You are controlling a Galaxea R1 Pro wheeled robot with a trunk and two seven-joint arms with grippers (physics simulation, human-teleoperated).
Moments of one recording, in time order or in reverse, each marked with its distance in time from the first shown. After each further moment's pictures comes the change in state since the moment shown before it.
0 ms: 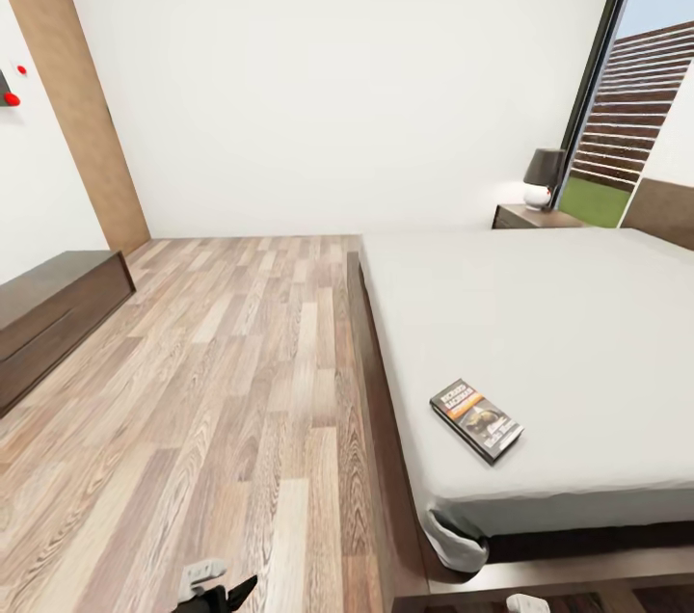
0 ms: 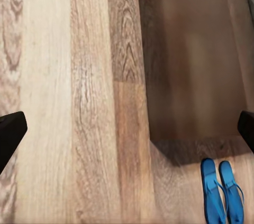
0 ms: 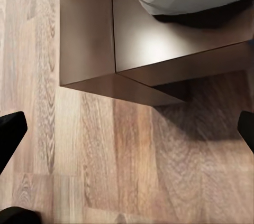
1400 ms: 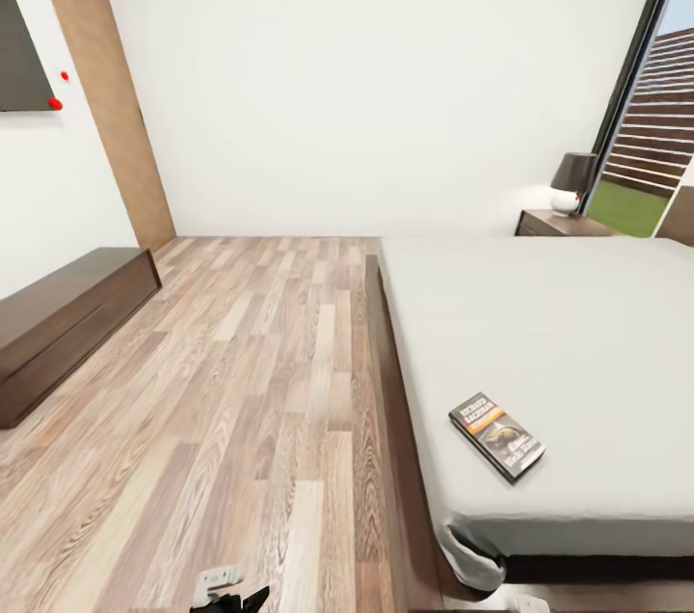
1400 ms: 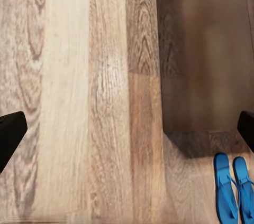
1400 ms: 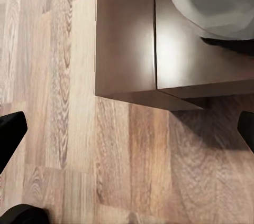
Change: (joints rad) left arm 0.000 -0.050 0.000 0.005 -0.084 -0.015 0.111; right arm 0.000 0.000 0.001 0.000 0.002 0.001 -0.001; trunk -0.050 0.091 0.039
